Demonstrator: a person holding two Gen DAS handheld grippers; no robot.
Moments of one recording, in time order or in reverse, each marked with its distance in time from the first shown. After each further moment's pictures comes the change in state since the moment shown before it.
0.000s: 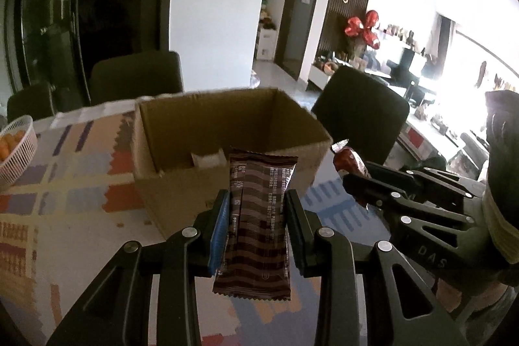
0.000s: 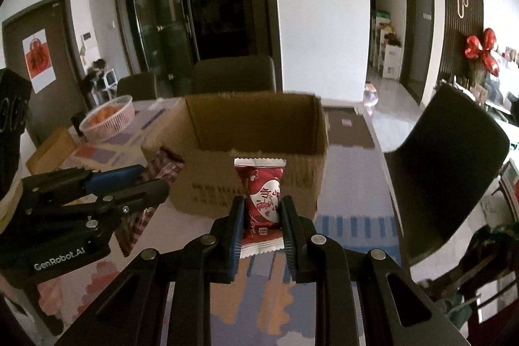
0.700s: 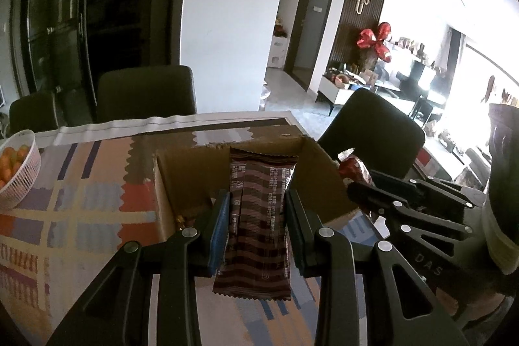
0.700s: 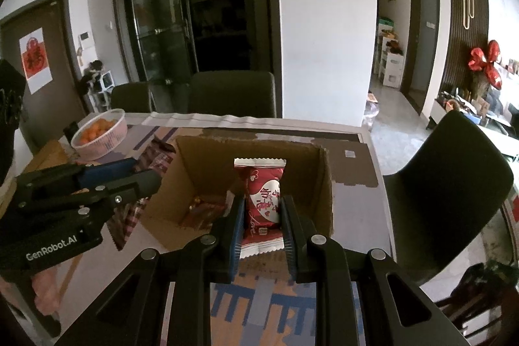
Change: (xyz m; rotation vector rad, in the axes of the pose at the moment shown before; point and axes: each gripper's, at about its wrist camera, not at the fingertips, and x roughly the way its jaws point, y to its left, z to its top) left arm 0.028 0.039 0.065 -0.044 -0.006 0.026; right arm 0.037 0.001 0.071 -0.025 0.008 -0.014
